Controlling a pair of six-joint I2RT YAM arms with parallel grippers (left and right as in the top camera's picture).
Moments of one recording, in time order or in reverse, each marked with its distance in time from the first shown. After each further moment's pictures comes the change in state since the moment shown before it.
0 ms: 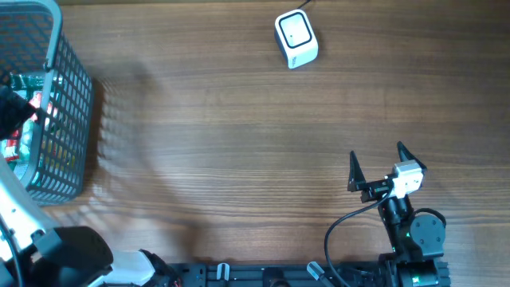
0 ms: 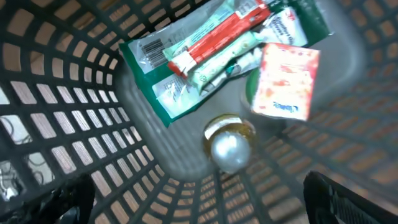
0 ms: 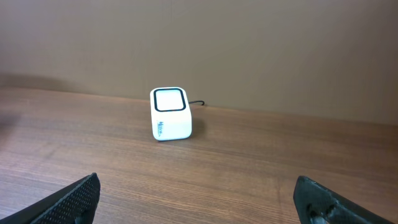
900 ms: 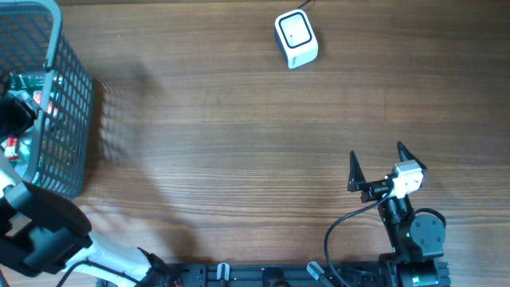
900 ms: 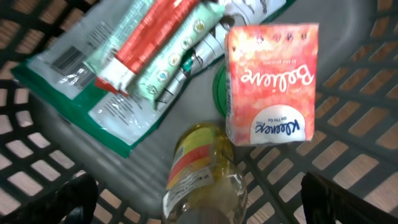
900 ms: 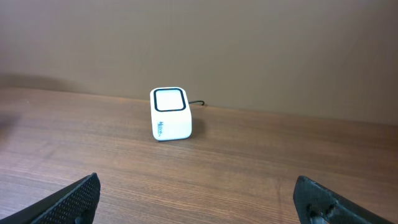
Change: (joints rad) left arm 0.055 0.204 -0.033 0.111 0.211 0.240; right arm 0.000 0.000 0.000 0.000 0.000 0.000
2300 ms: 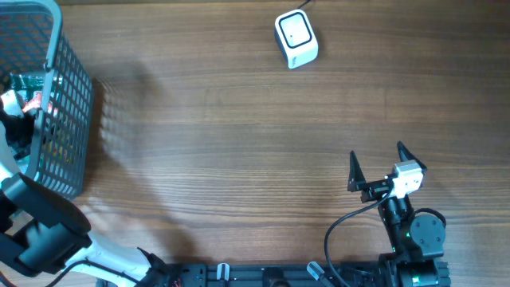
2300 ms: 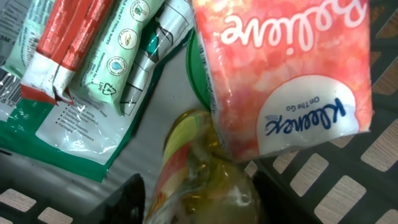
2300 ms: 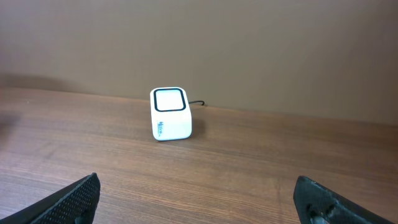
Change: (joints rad) left arm 0.006 0.004 -0.198 0.141 0.061 0.166; right arm 0.000 0.000 0.000 0.000 0.000 0.000
